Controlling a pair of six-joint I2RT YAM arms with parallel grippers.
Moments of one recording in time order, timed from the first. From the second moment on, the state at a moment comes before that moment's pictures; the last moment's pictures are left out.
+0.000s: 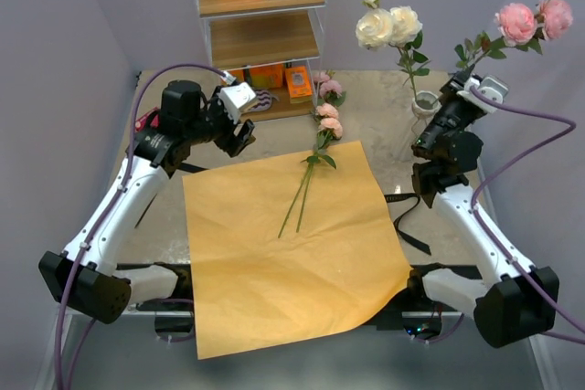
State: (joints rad) left arm -0.35 1.24 1.31 -0.57 0.40 0.40; right arm 0.28 1.13 0.89 1.00 0.88 -0.41
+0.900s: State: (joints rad) left arm -0.35 1.21 1.22 -0.59 0.29 0.38; right arm 0.79 1.27 1.07 -0.30 0.50 0.39
